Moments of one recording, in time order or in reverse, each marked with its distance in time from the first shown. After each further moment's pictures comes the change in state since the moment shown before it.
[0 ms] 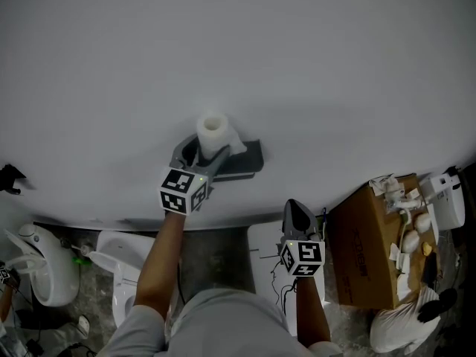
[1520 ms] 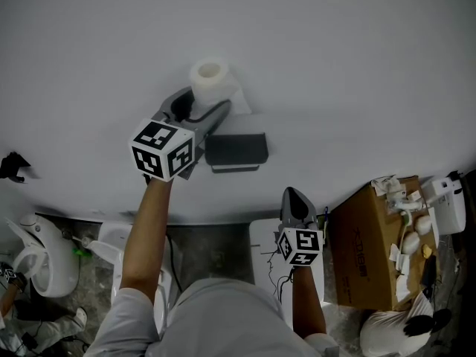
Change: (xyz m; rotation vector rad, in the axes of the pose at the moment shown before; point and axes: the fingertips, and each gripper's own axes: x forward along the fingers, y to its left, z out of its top) left arm -0.022 0.011 0.127 0.036 -0.097 -0.067; right arm 0.008 0.015 0.014 0.011 -0.045 0.022
